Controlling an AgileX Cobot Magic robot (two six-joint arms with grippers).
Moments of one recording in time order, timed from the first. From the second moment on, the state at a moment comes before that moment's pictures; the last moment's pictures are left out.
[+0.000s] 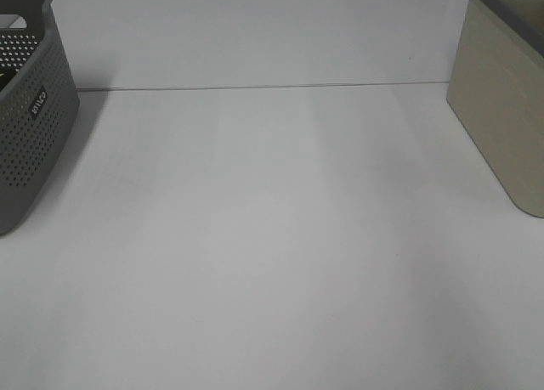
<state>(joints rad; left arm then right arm) 0.01 0.00 -0.50 -0.06 1.05 0.03 -0.19 1.95 -2.14 0.29 1.22 -0.08</state>
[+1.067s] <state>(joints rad) 0.01 0.00 -0.50 -0.06 1.05 0.03 0.03 1.11 -1.00 0.07 1.22 -0.02</state>
